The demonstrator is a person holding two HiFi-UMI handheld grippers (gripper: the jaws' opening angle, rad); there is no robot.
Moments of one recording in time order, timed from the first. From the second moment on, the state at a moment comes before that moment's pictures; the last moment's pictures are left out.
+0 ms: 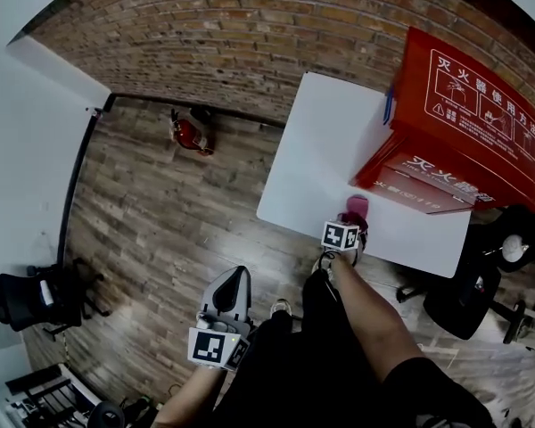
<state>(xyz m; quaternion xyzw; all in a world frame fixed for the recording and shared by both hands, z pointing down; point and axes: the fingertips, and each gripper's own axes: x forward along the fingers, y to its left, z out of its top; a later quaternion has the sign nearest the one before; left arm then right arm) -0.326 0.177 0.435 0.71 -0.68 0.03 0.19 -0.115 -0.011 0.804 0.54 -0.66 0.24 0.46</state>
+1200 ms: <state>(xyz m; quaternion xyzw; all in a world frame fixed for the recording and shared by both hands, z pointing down) -0.219 0.055 0.417 0.79 -0.60 0.05 0.13 -0.045 -0.010 0.618 0.43 -0.83 0.27 0.24</state>
